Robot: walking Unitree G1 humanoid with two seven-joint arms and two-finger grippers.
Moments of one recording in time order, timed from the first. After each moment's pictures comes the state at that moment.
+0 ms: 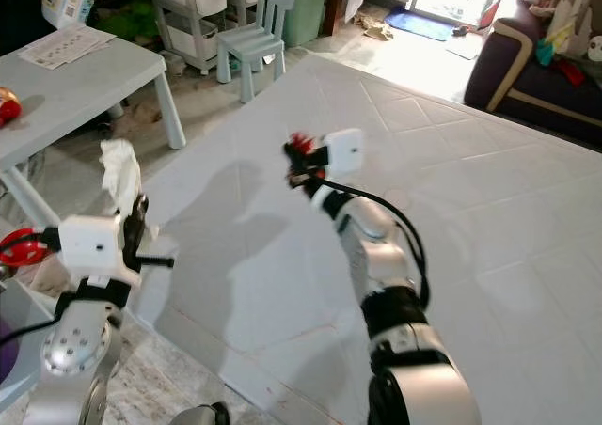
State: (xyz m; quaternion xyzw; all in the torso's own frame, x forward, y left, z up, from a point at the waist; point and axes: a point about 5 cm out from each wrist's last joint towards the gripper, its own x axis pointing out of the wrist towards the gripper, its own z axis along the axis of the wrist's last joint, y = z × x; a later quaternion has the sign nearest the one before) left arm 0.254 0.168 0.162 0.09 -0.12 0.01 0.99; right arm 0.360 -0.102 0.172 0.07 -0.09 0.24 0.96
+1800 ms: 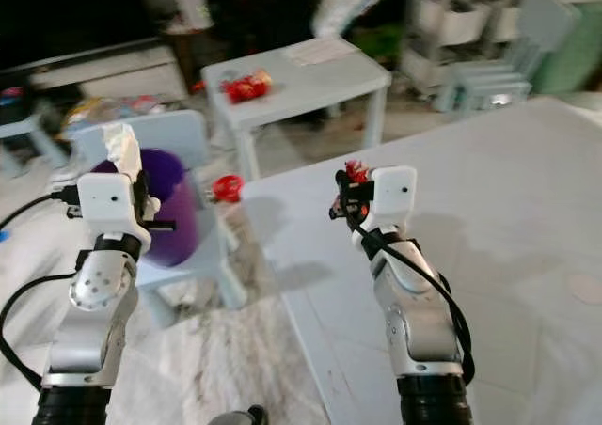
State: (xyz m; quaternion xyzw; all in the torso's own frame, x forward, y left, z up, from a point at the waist) left arm 0.300 0.166 0.157 0.07 -0.06 0.04 0.99; right arm 0.308 -0.138 0.156 0.06 -0.05 0.13 0.99
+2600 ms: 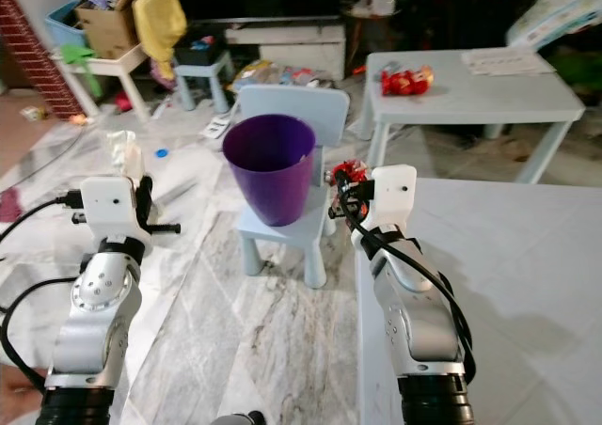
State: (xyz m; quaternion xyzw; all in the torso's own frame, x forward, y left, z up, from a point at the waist) left arm 0.300 0.161 0.149 0.03 -0.04 0.02 1.00; right arm 0.309 -0.140 0.161 0.06 -0.05 0.13 0.99
